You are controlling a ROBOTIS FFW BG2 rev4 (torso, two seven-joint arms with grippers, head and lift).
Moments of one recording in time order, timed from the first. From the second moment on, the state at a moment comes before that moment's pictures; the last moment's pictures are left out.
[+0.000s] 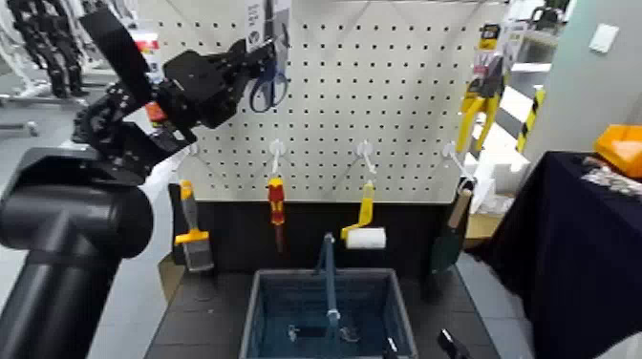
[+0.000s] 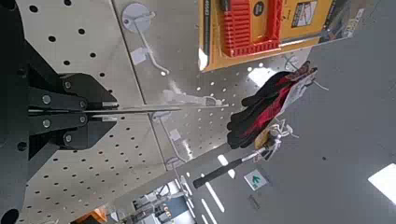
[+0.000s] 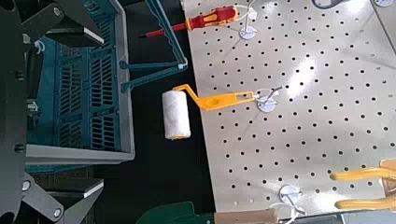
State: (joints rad) left arm -0.52 0.18 -0.07 -1.68 0.23 0.00 -0.76; right arm 0.43 -0.13 0.20 -1.81 -0.22 -0.18 0.06
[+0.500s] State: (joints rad) left arm -0.49 0.17 -0.07 -1.71 0.24 0.02 -0.76; right arm 0.43 -0.13 0.20 -1.81 -0.22 -0.17 0.06
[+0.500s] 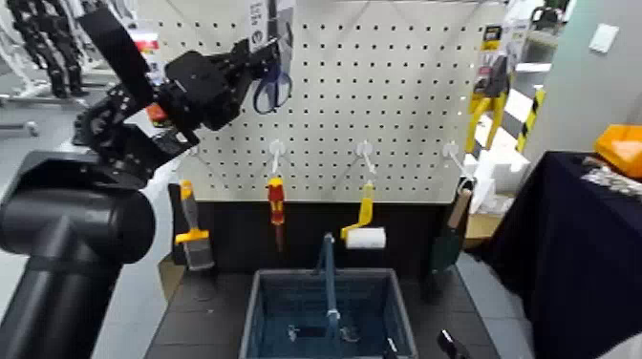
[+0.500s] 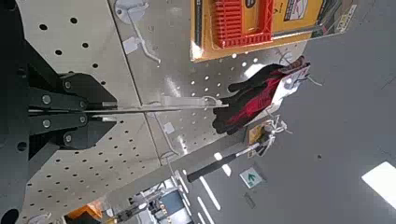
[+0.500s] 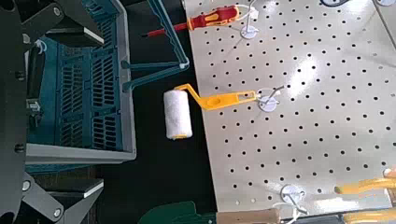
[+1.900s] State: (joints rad) left arm -0.03 0.10 -0.05 -1.68 0.27 0.33 -0.75; right arm 0.44 -0.13 0.20 -1.81 -0.23 -0.16 0.06
